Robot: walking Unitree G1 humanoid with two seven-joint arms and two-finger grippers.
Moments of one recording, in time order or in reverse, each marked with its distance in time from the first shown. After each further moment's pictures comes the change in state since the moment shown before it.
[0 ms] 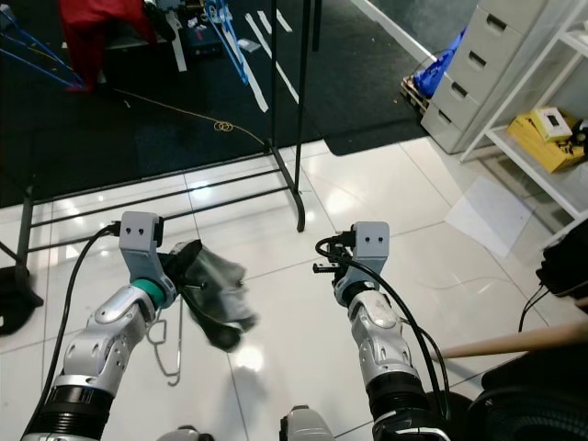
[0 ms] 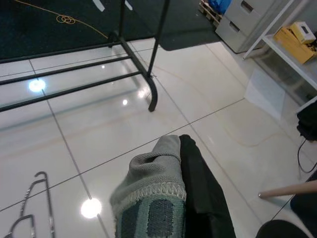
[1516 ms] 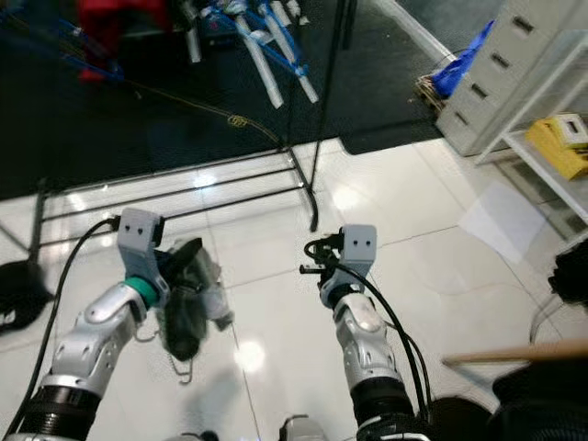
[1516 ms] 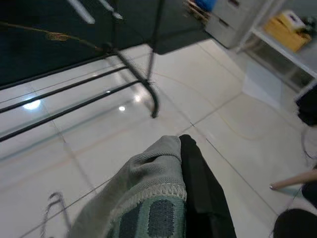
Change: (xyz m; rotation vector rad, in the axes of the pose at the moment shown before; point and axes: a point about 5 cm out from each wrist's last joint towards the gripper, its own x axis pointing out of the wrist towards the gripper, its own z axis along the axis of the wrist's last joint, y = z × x) left arm 0.000 -0.002 0.010 0.076 -0.060 -0.091; right arm 0.000 0.006 0.002 0.026 -0.026 0.000
